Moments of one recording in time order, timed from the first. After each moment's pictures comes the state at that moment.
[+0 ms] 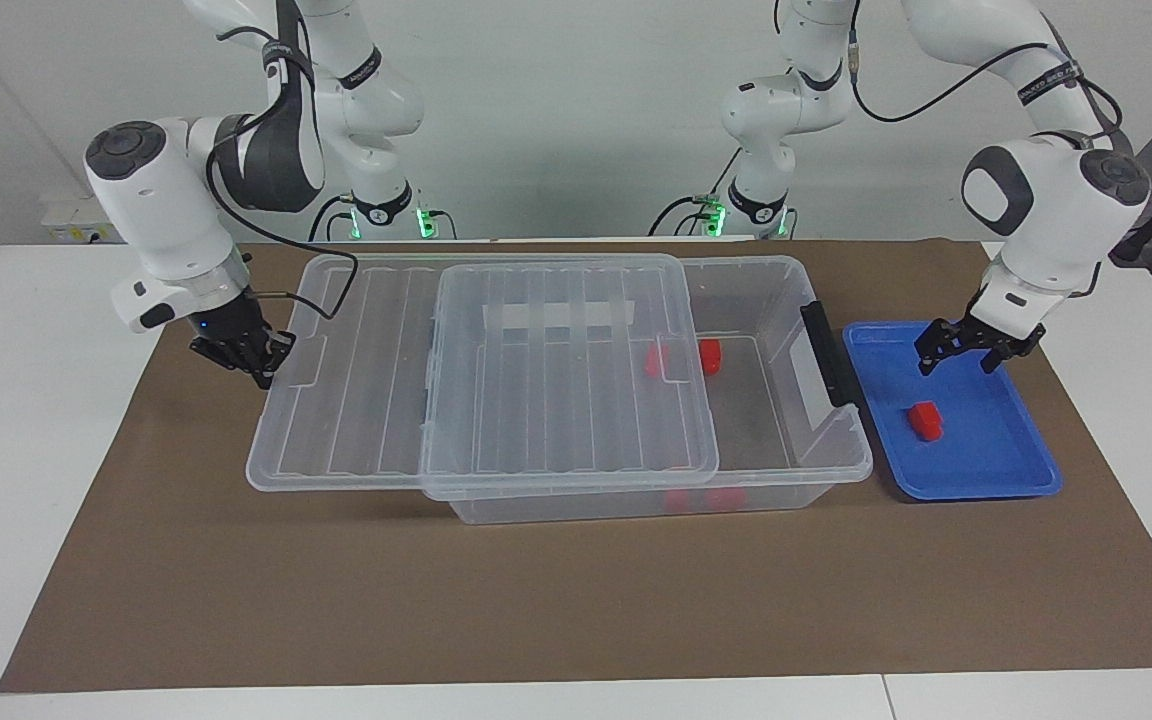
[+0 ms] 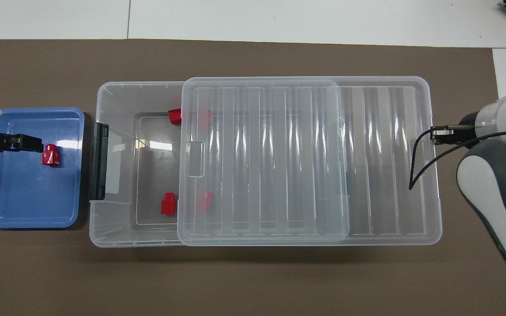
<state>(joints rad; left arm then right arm) 0.11 0.07 0.01 -1.90 0.01 2.00 0.20 -0.12 0.04 0.08 -1.93 0.00 2.05 0.03</state>
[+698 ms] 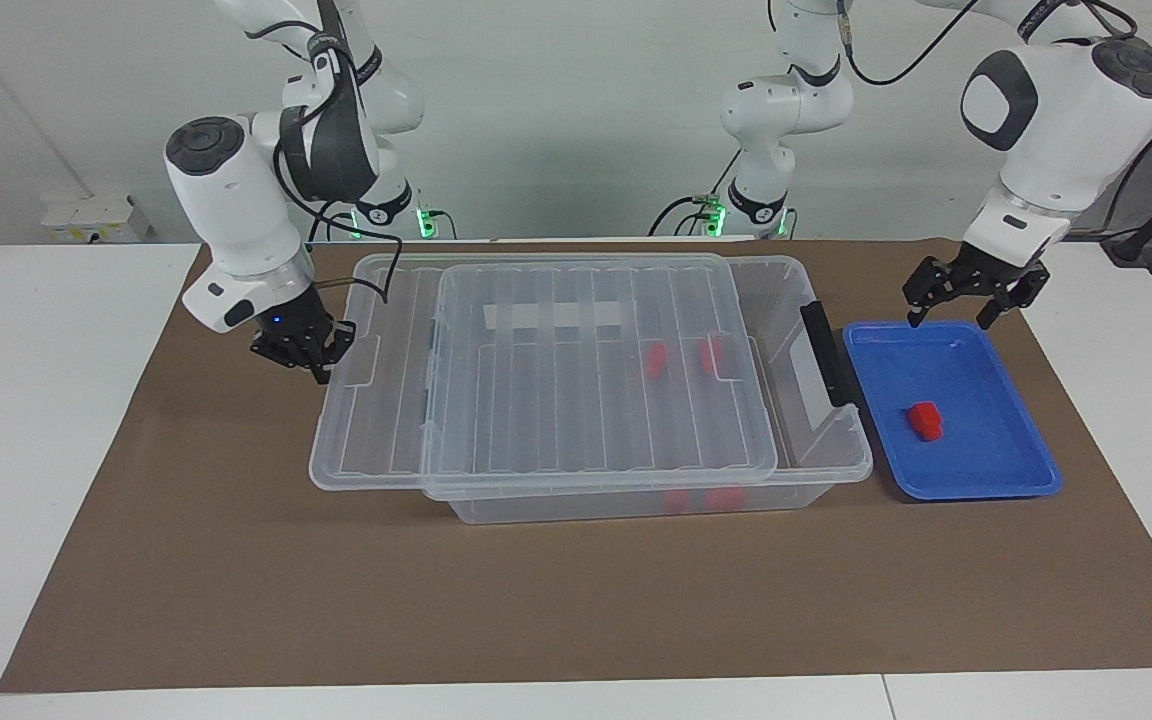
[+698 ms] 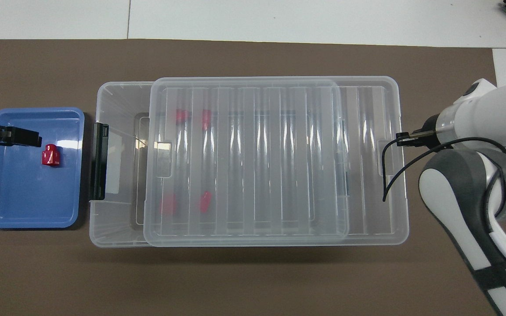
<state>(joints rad) 0.07 -0.03 -0.03 -1.81 -0.01 1.86 0.17 0.01 0.04 0.08 -1.93 0.00 2.05 0.02</state>
